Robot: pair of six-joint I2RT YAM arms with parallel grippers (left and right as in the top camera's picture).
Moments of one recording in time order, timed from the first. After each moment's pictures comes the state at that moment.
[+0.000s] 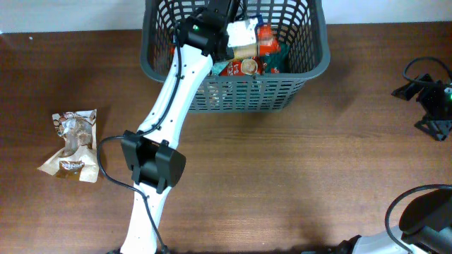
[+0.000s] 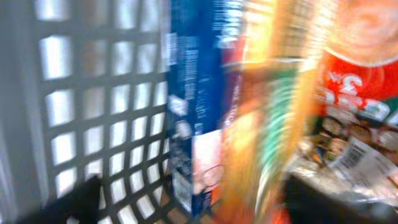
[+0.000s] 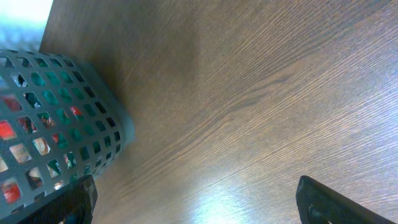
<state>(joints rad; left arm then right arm) -0.44 2.38 2.58 -1.09 -0.28 1.00 -0.61 1.75 1.72 -1.30 -0.45 0.24</state>
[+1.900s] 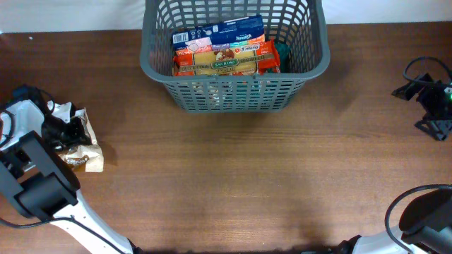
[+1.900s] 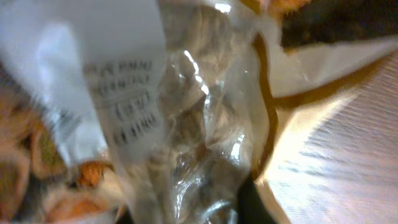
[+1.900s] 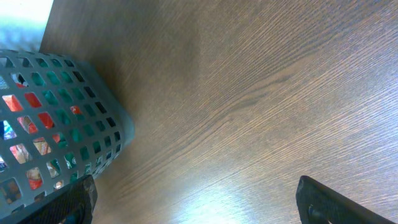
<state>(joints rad) 0.57 2.19 1.64 -1.04 0.12 0.30 -0.61 1.75 1.72 -1.30 -0.45 0.24</state>
